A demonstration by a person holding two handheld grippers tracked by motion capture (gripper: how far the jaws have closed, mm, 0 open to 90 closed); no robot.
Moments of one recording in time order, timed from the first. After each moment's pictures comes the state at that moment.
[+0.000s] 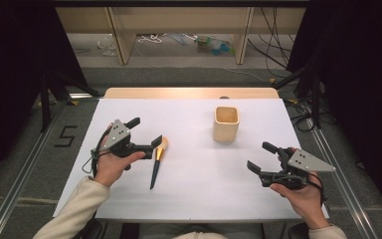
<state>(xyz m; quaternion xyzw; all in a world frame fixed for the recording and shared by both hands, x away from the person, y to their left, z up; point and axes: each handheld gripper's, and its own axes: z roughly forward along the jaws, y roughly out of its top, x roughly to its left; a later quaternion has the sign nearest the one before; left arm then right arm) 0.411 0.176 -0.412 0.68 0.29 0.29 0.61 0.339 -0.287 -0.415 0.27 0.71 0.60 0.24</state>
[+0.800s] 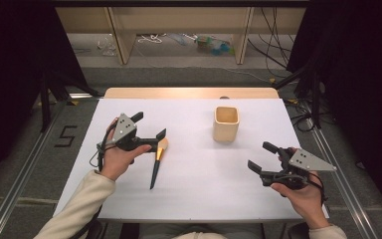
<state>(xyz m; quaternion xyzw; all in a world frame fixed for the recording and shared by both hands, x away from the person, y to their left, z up) 0.425 0.162 -0.404 0.68 0.30 0.31 0.59 0.340 -0.289 -0.416 0.27 0.70 0.61 0.24</state>
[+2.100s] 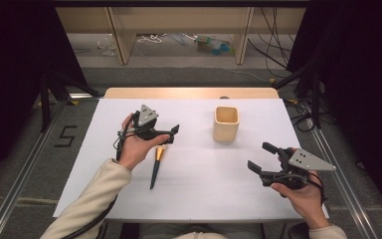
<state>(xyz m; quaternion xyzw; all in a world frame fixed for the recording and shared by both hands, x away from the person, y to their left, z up) 0.457 0.121 -0.403 0.74 0.37 0.28 0.50 0.339 -0.289 -0.417 0.29 0.71 0.60 0.22</state>
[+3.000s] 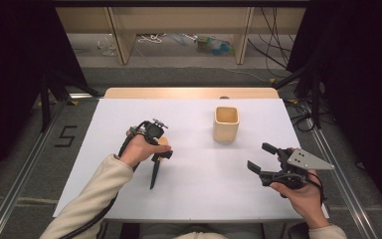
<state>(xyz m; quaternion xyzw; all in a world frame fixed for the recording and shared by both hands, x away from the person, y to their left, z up) 0.460 0.112 -0.430 0.87 0.44 0.13 0.21 0.341 -0.288 -0.419 0.29 0.71 0.60 0.22</state>
